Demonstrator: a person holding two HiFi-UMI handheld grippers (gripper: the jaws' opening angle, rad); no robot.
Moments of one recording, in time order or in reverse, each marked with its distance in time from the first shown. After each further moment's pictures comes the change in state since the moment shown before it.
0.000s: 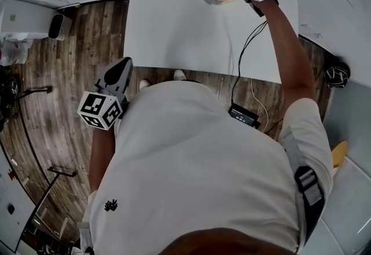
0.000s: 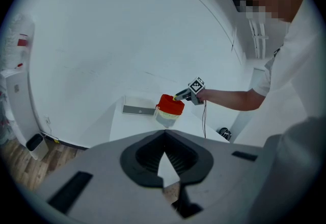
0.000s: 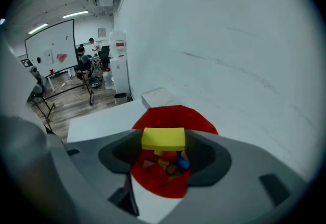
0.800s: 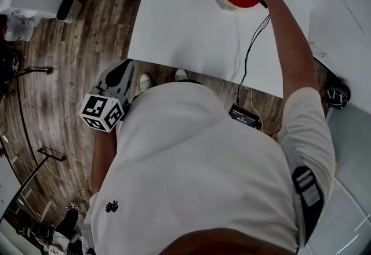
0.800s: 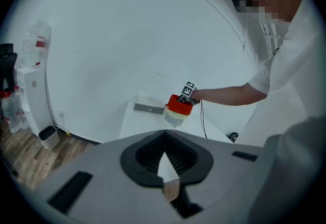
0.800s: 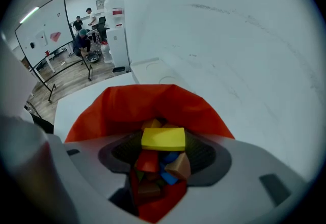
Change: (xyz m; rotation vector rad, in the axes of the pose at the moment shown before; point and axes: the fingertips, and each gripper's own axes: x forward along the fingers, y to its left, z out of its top) left arm -0.017 0.001 -0.014 -0.065 -0.014 0.134; right arm 0.099 -0.038 -0.024 -0.095 0.320 0.021
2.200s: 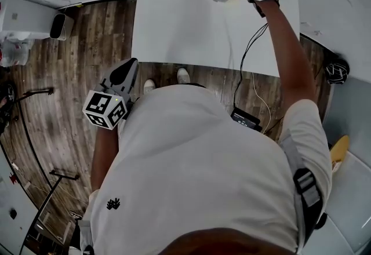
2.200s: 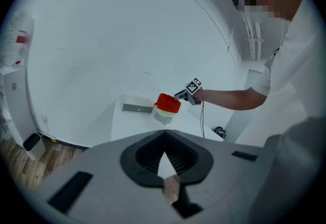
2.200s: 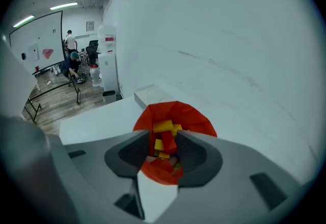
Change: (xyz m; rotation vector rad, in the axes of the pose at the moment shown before) left arm -0.012 0.011 -0.002 0.067 0.012 -0.183; right arm -0.103 0.046 -0.014 0.160 -0.247 -0.163
